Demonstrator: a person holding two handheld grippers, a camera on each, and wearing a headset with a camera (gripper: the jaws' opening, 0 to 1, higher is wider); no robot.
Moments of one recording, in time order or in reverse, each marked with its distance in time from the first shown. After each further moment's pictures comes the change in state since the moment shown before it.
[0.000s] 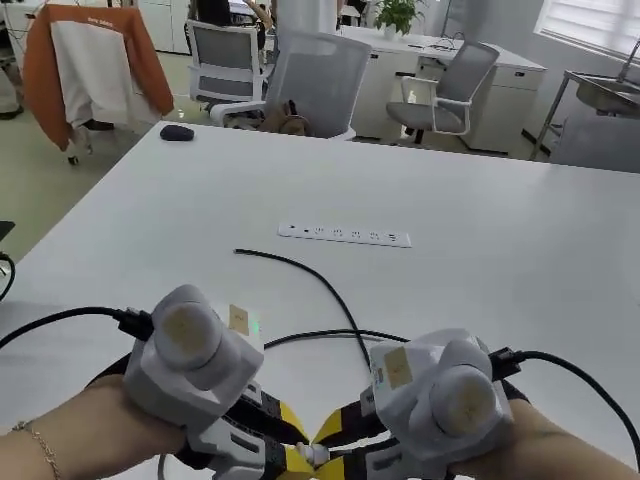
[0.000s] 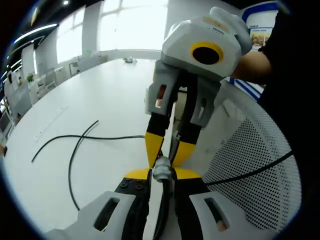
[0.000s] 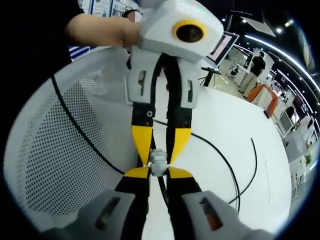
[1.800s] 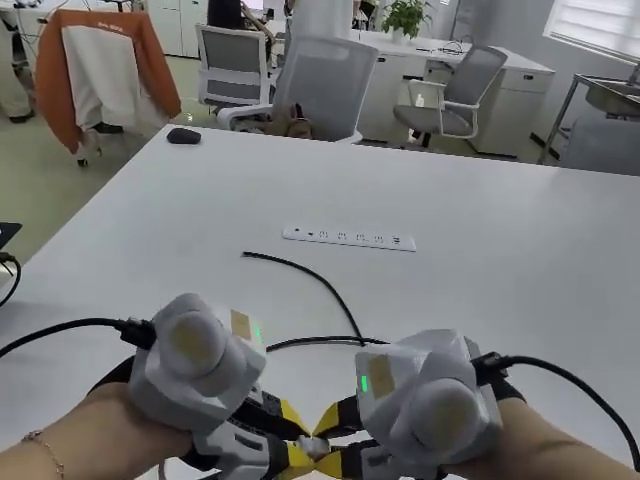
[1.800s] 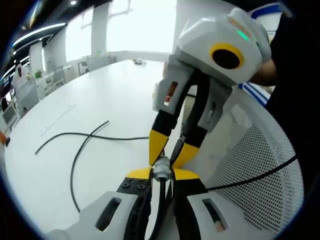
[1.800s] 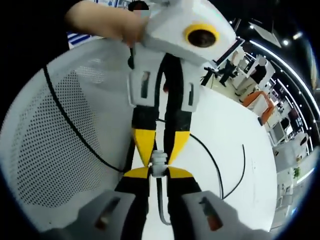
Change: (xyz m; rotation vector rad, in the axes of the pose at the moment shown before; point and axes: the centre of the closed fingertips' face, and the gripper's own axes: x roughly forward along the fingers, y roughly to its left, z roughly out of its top) left arm -0.002 0.013 0.006 -0.124 -0.080 0.043; right arm -0.004 -0.013 -0.001 -0.132 0.060 -0.106
